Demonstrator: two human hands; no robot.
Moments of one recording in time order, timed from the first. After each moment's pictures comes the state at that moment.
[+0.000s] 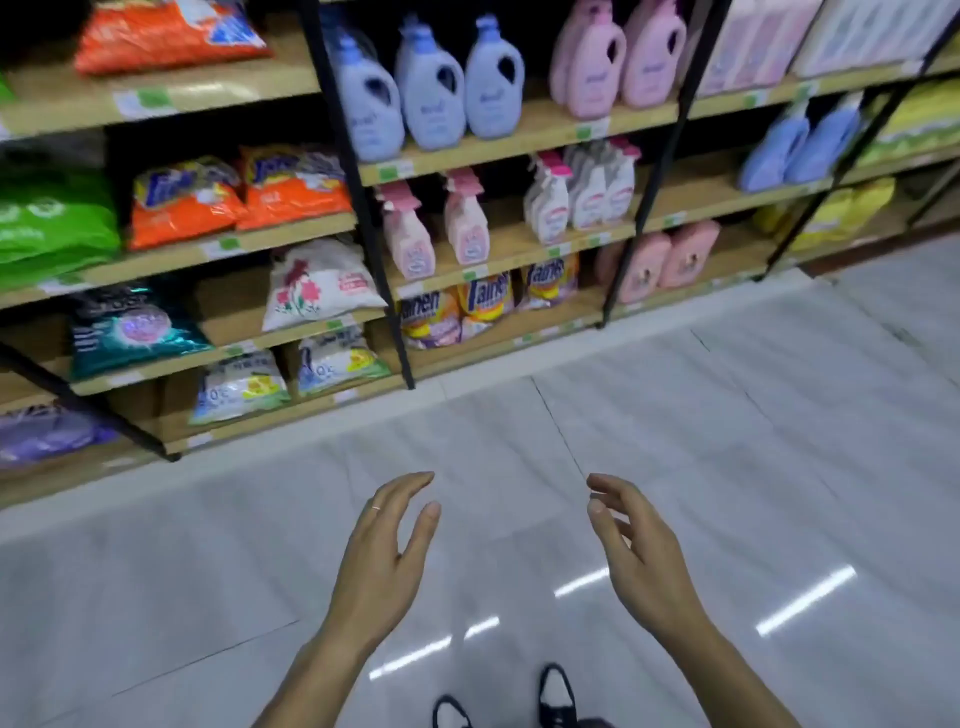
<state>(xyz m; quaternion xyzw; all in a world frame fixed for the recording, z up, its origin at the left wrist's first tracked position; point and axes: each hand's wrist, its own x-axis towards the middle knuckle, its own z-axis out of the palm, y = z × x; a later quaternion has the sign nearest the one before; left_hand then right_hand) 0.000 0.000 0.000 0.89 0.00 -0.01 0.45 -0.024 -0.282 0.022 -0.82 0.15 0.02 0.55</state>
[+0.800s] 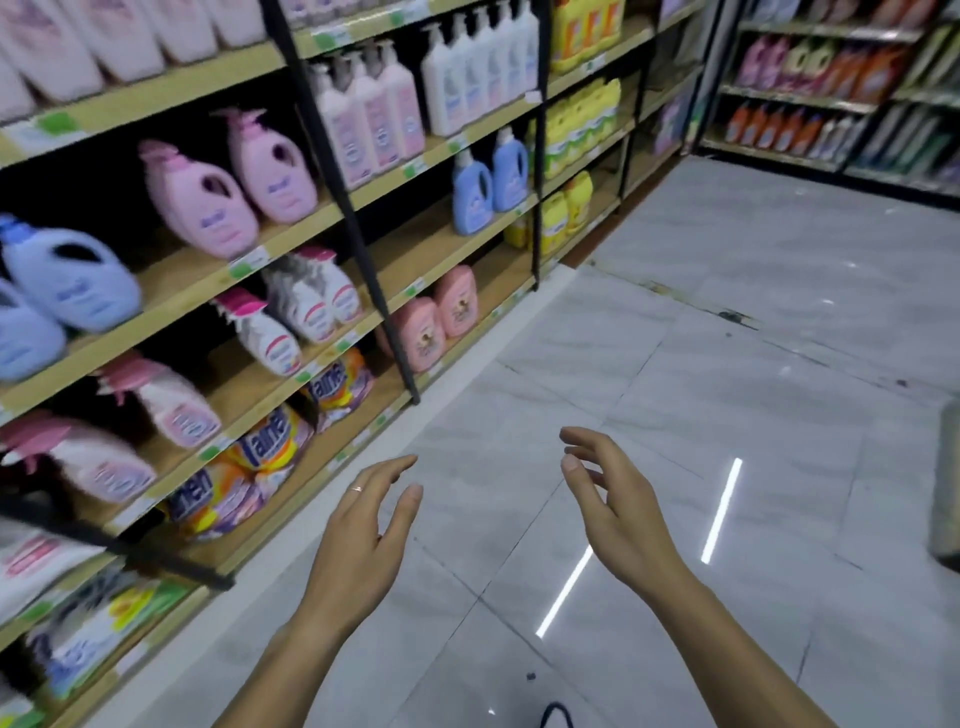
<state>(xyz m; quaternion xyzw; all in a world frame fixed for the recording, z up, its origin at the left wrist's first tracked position) 0.240 -0.408 0.043 0.88 -0.26 -0.09 0.39 0.092 -0.654 0.059 -0.77 0.26 -0.17 0.56</state>
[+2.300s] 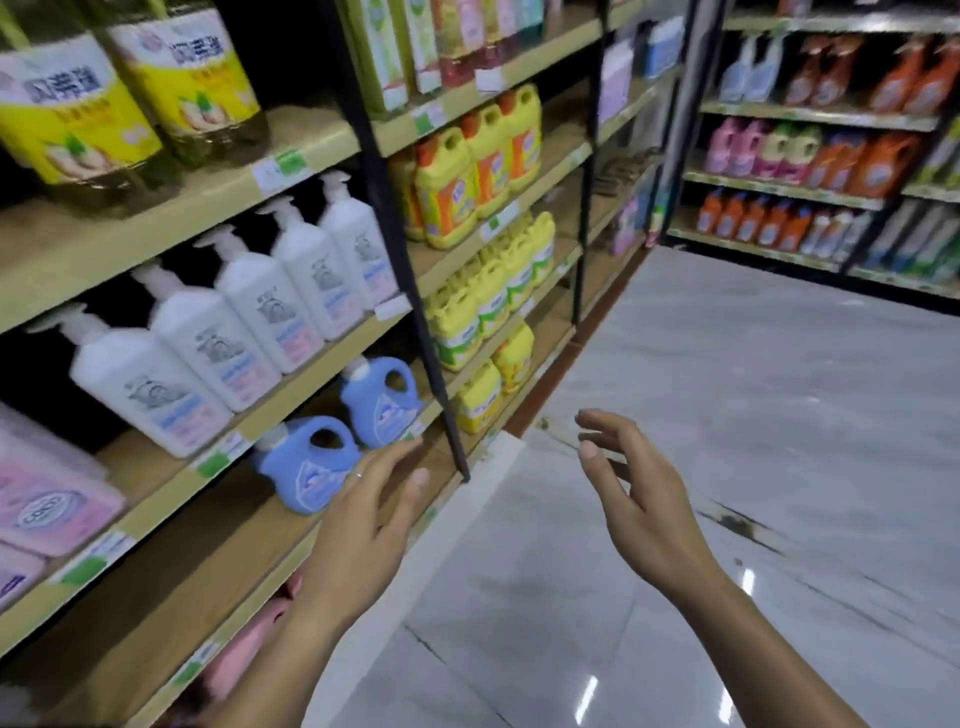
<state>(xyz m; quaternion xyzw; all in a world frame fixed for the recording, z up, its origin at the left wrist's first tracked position) 0.838 -1.240 0.098 0.84 -0.30 -0.08 0.45 0.669 -1.471 0.103 -0.79 0.24 -0.24 0.51</state>
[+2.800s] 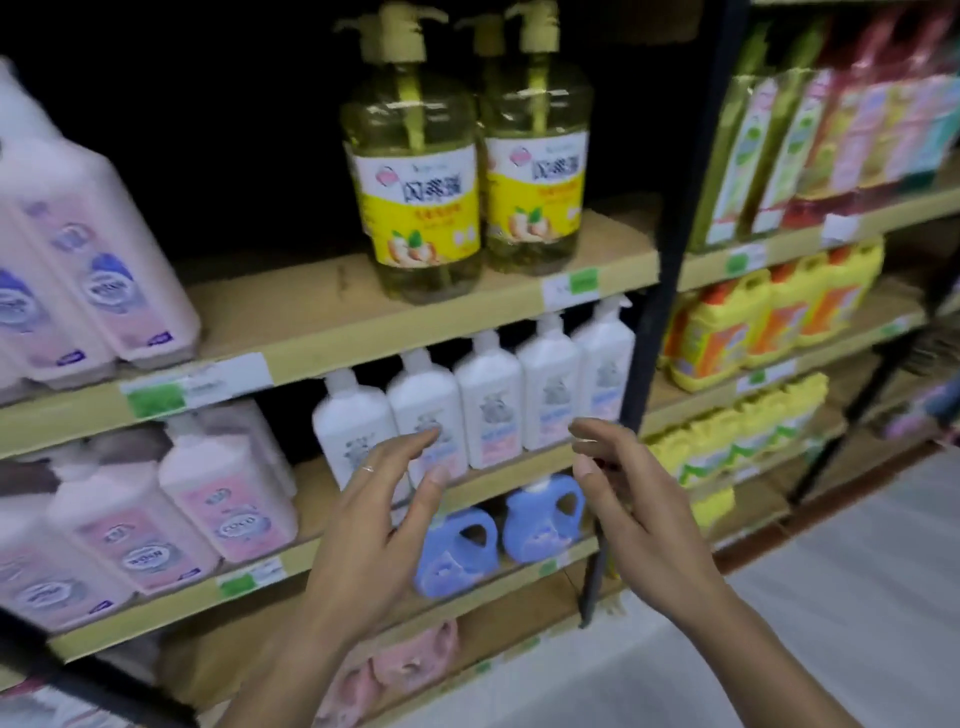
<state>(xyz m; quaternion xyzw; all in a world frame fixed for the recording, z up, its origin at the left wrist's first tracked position) 0.999 -1.182 0.176 0.87 -0.14 0.14 0.44 0.973 -1.447 0.171 -0.84 -0.04 -0.14 0.53</state>
